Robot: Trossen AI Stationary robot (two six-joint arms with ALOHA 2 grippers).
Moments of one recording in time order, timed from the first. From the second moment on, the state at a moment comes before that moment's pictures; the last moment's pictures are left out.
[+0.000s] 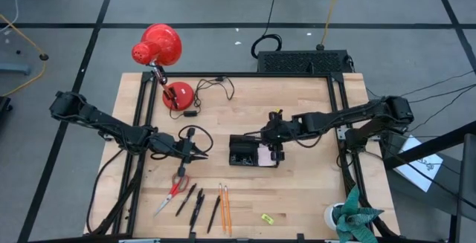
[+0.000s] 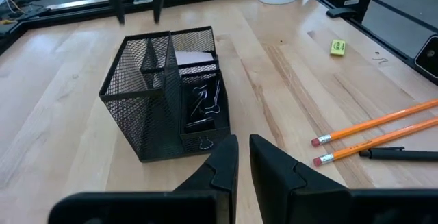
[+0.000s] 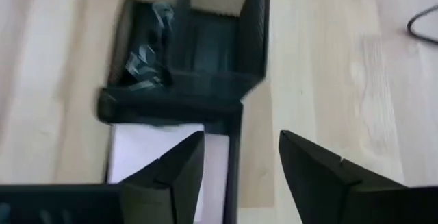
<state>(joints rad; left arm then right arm) -0.30 1.05 0.28 0.38 -0.11 0.02 0.07 1.47 0.96 -0.45 0.13 -0.02</state>
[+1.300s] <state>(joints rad) -0.30 1.05 0.28 0.38 -0.11 -0.04 0.74 1.76 1.37 -0.51 0.35 0.53</state>
